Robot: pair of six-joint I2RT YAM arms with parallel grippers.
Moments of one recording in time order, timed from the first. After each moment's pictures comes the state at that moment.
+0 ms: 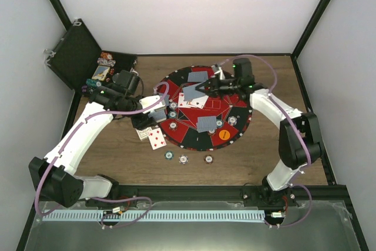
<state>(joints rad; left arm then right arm) -0.41 1.31 1.29 -1.13 0.32 0.75 0.36 1.65 1.18 -0.06 -1.00 0.82</state>
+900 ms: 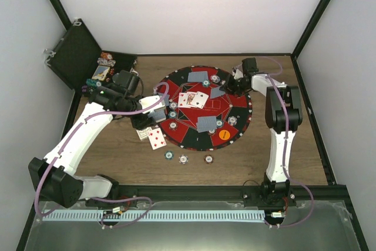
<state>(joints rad) -0.41 1.31 1.29 -1.13 0.31 0.76 0.11 2.17 1.55 -0.41 -0.63 0.51</state>
